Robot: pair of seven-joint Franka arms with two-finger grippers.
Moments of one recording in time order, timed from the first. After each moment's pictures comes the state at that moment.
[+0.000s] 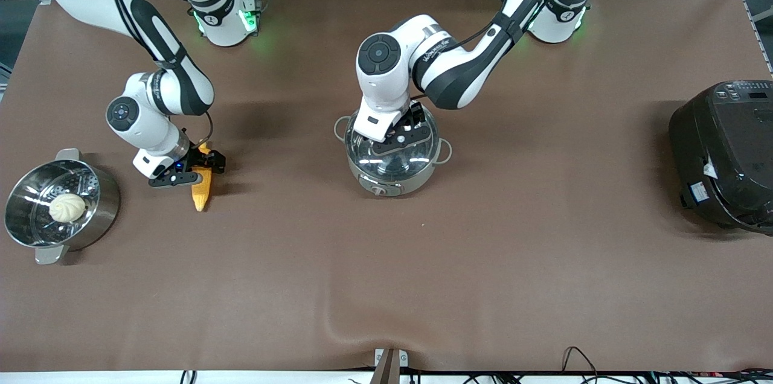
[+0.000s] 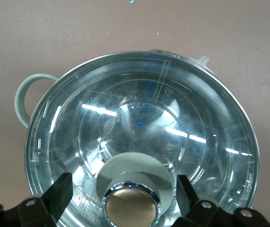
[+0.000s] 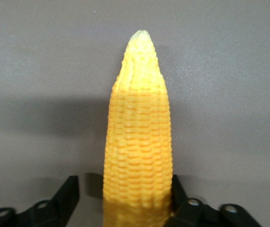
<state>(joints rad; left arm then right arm) -0.67 0.59 -0.24 -1.44 0.13 1.94 -1.22 -0.09 0.35 0.09 -2.40 0.00 2.76 -0.13</state>
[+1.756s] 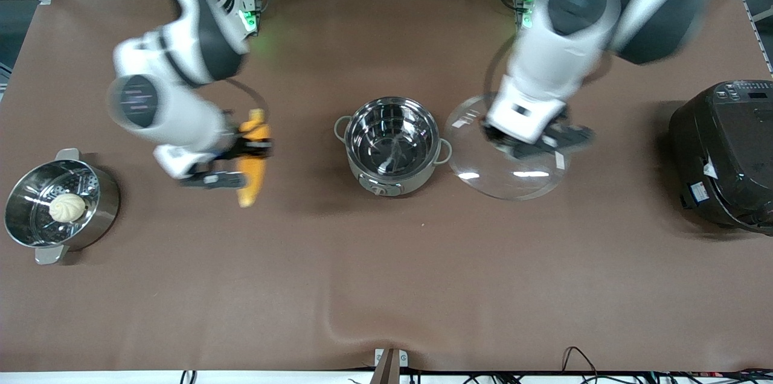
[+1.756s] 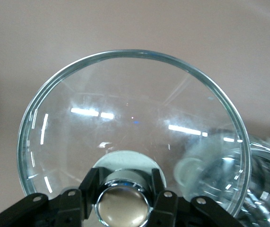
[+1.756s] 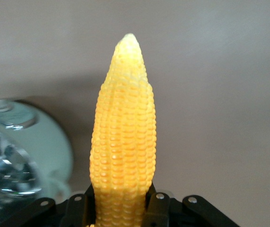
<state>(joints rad) -0.26 0.26 -0.23 -1.47 0.13 1.68 -0.66 0.33 0.29 0.11 -1.70 0.13 1.87 0.48</state>
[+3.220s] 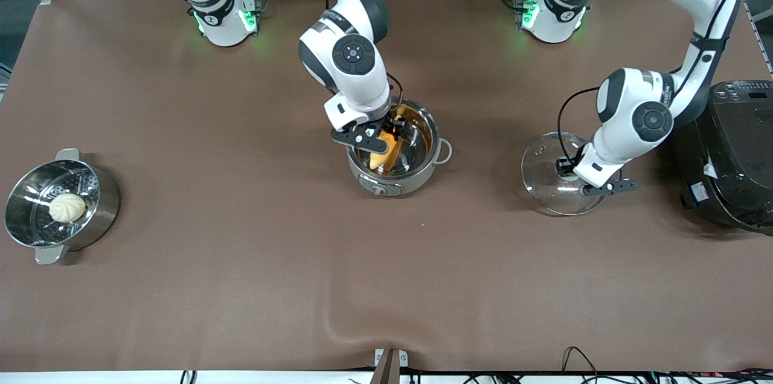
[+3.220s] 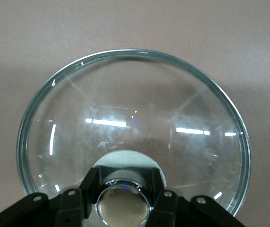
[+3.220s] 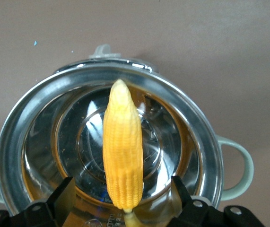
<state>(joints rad) 0.12 0.31 -0.23 -2.24 0.13 2.48 -0.30 0.72 0.49 0.08 -1.61 0.07 2.13 1.09</state>
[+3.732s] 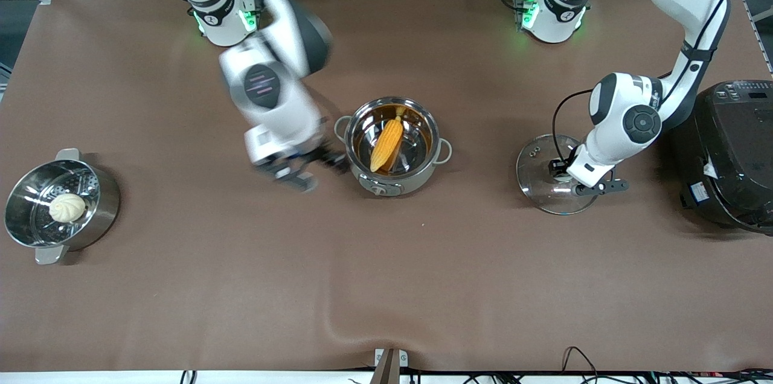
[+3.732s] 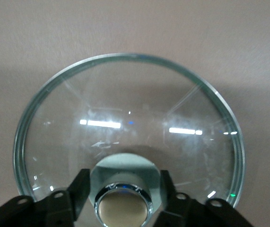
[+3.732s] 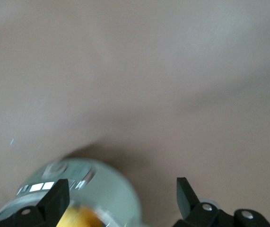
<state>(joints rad) 0.12 0.32 -0.23 -2.24 0.13 2.52 -0.30 0.39 0.39 0.07 -1.61 0.06 2.03 0.85</state>
